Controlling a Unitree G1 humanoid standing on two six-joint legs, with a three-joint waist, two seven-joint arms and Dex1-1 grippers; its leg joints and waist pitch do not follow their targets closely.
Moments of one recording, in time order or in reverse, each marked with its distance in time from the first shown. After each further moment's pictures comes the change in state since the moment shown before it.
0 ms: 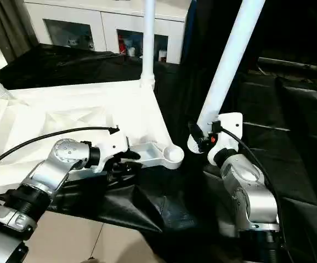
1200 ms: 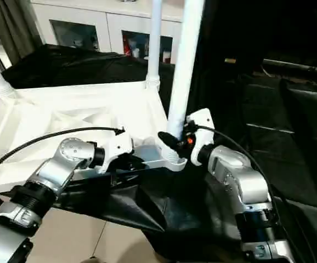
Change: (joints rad) left arm -0.023 -0.028 -0.020 0.036 -0.013 -0.003 -0.038; right arm -0.142 -0.086 0.164 0.119 0.041 0.113 0.302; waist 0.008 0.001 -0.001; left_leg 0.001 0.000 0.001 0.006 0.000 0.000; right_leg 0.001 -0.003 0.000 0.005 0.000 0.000
